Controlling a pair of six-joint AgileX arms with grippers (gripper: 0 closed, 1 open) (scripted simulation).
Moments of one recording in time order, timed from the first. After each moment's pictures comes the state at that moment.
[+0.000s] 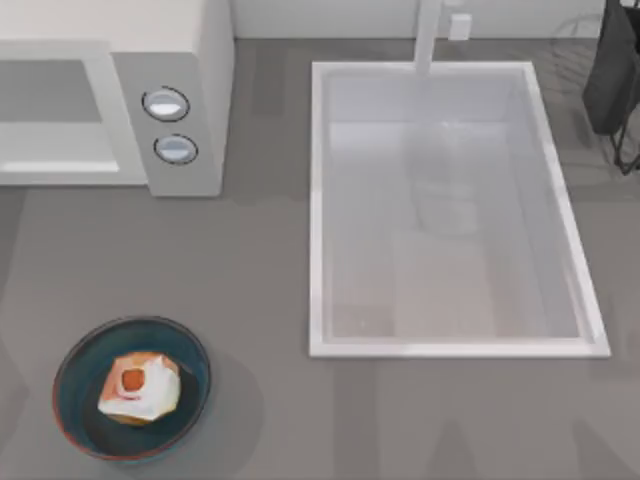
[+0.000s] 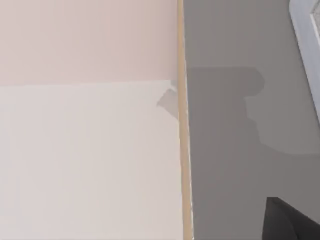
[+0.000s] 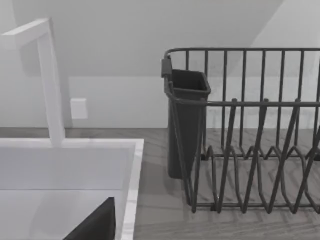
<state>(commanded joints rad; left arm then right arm) 0.98 1.68 1.29 -0.69 0.61 0.88 0.00 0.00 0.00 0.00 0.00 0.00</state>
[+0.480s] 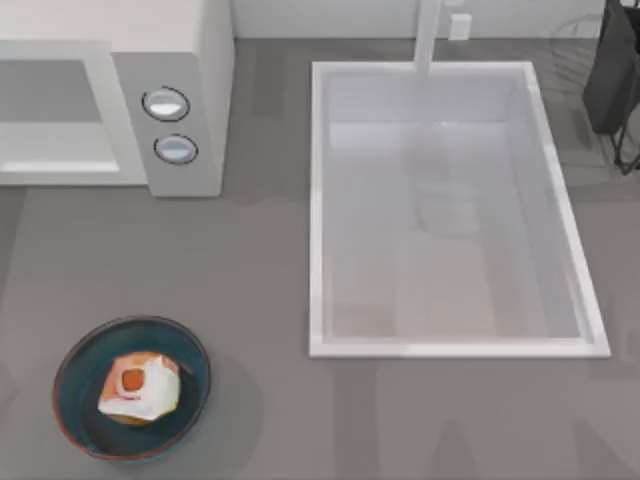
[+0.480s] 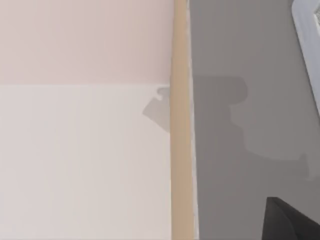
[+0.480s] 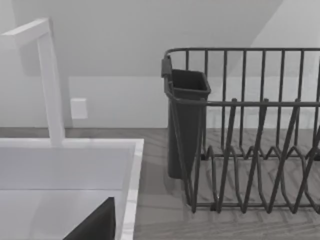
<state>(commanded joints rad) 1.04 1.71 1.34 -0.75 0.66 0.91 0.00 0.00 0.00 0.00 0.00 0.00</state>
